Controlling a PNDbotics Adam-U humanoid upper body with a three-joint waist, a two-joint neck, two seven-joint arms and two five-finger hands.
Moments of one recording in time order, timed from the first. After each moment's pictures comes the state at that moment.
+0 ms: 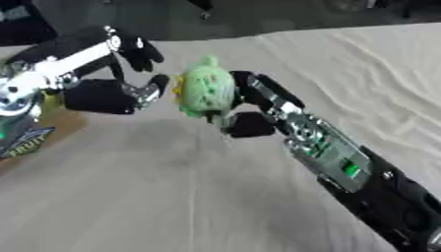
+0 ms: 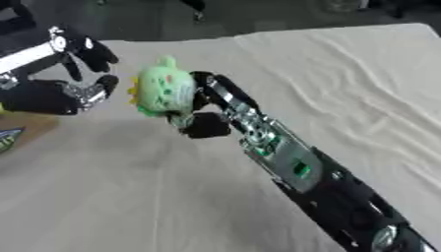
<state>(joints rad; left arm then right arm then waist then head) -0.83 0.70 -0.50 -1.86 -0.30 0.44 -0.42 -0.70 -0.35 0.56 -1.63 -0.03 0.30 -0.08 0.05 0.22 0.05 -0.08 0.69</state>
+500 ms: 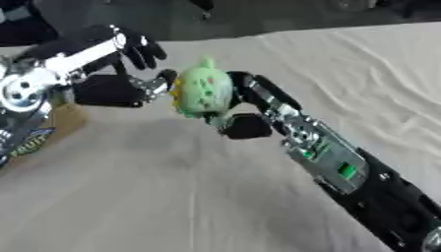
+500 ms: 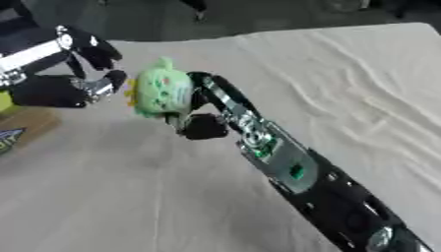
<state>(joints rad) -0.85 0.67 -0.53 -1.82 -0.35 0.53 -0.46 -0.70 -0.34 0.56 -1.63 0.02 0.28 -0.08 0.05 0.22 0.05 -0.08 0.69</state>
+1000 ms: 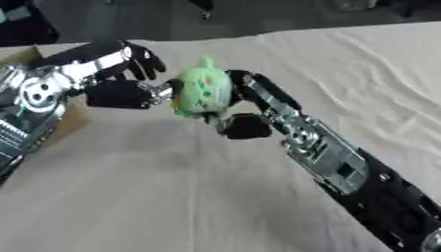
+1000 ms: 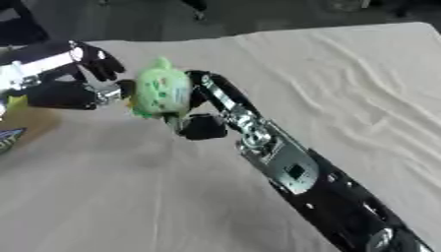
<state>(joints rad) -0.86 0.64 -0.54 -1.77 -0.34 0.58 -0.51 -0.70 -0.34 0.56 -1.64 0.04 0.27 -0.08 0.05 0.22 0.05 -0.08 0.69</state>
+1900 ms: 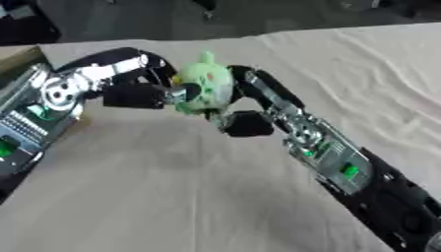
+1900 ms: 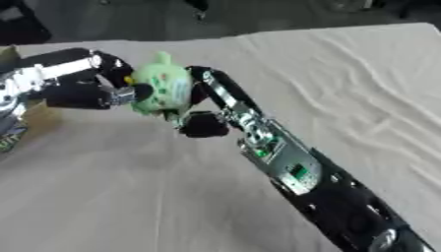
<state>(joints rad) -0.87 0.60 -0.56 -1.74 -0.28 0.58 -0.53 -0.71 -0.33 0.56 -1.66 0.04 0.28 -0.09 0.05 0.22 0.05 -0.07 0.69</state>
